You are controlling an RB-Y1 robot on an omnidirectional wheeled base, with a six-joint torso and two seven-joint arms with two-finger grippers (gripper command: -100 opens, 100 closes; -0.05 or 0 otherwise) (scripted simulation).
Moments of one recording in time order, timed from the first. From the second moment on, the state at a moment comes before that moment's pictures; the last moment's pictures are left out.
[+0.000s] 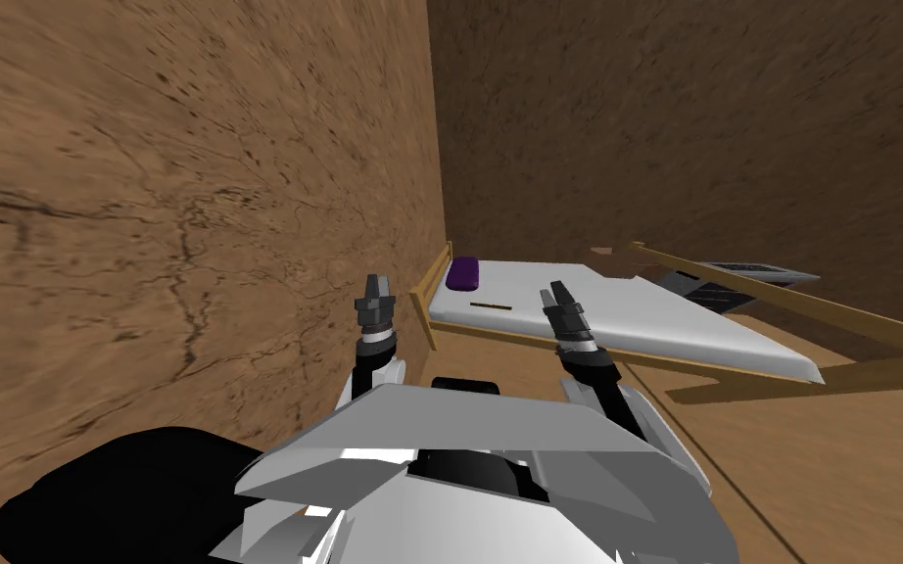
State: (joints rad) left arm 0.53 -0.02 -0.07 -2.31 -0.10 -0.65 -0.03; right arm 0.51 -0.20 -0.04 -2.19 0.23 -0.50 -0.10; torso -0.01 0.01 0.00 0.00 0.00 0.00
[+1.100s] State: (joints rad) left arm 0.53 -0.02 -0.07 -2.31 -0.10 -0.65 -0.03; right arm 0.55 -0.33 0.06 -2.02 0.53 -0.46 -0.37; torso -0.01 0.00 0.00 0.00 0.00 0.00
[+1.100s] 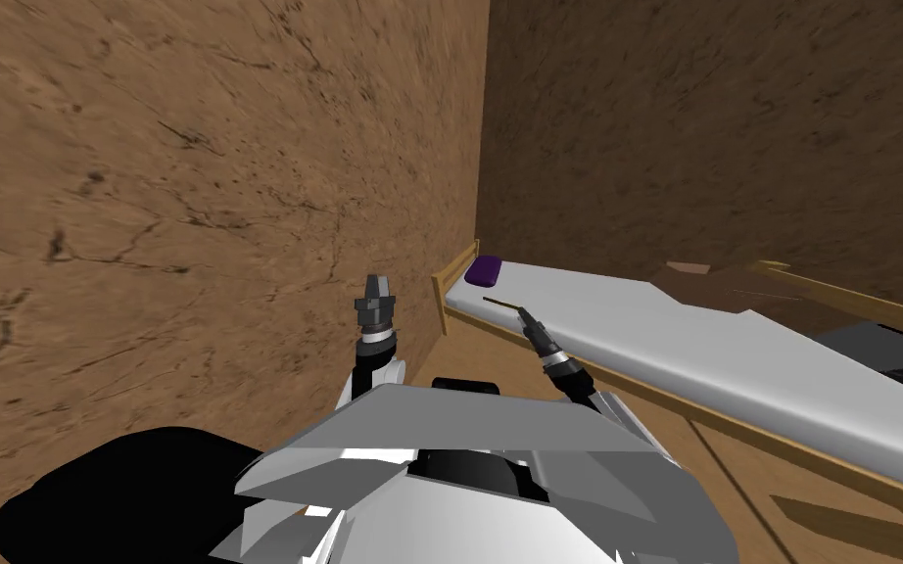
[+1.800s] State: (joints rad) left arm 0.53 -0.02 -0.07 -2.31 -0.10 -0.65 -0.03; right arm 0.54 -0.43 0.12 -1.89 0.69 -0.46 -0.50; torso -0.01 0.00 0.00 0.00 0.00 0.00
